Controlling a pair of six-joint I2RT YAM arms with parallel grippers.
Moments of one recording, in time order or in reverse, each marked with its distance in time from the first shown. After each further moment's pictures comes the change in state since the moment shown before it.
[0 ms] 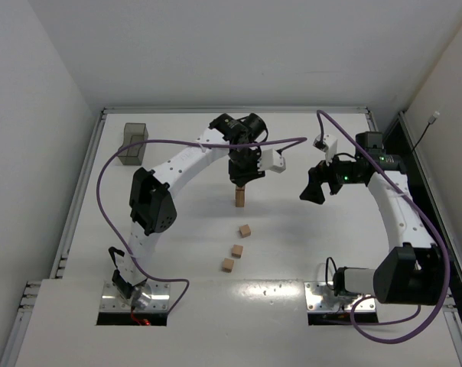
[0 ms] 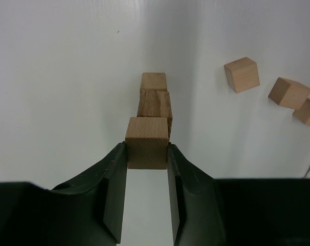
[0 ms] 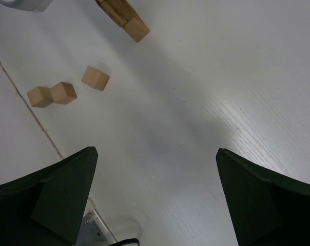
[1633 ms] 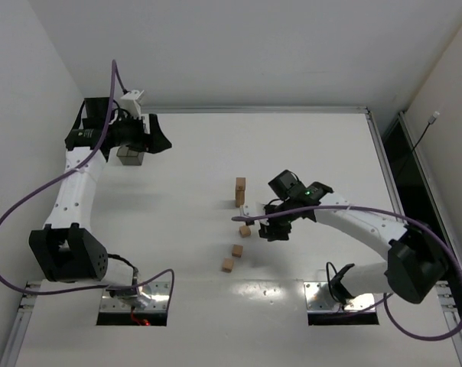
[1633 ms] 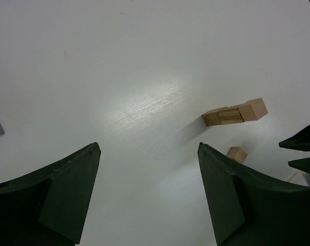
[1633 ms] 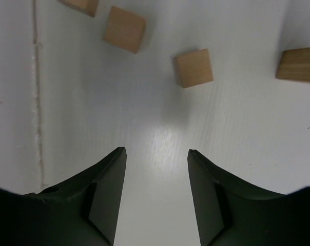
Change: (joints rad) left arm 0.806 -0.719 -0.715 0.599 0.400 -0.713; right arm 0.751 0.033 -0.245 0.173 0.322 -0.280
